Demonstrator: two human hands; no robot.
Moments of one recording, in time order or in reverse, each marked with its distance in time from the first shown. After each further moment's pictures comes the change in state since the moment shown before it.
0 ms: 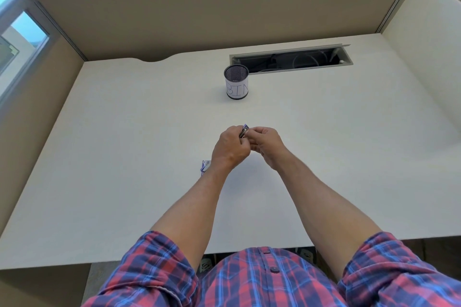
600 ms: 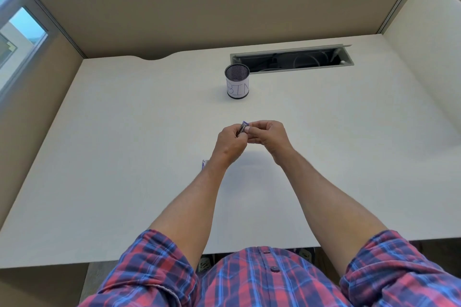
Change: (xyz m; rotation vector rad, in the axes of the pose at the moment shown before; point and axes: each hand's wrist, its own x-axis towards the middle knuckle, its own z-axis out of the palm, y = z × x) left_hand 0.012 -0.006 -0.002 -0.360 -0.091 -0.156; right_hand 0.003 -0.013 -0.007 -0.104 0.035 -0.125
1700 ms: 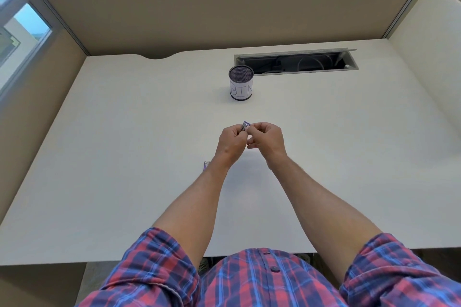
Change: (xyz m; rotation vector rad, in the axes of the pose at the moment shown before) left_hand 0.006 0.003 0.001 -0.218 0.032 -0.082; right_hand 0.000 0.000 0.024 -0.082 0.203 0.030
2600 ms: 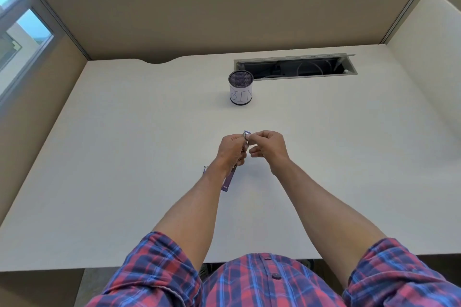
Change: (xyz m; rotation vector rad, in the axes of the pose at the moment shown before) left_hand 0.002 -0.004 -0.001 -0.208 -0.097 -0.194; right_hand 0.005 0.005 -0.010 -0.012 -0.052 0.084
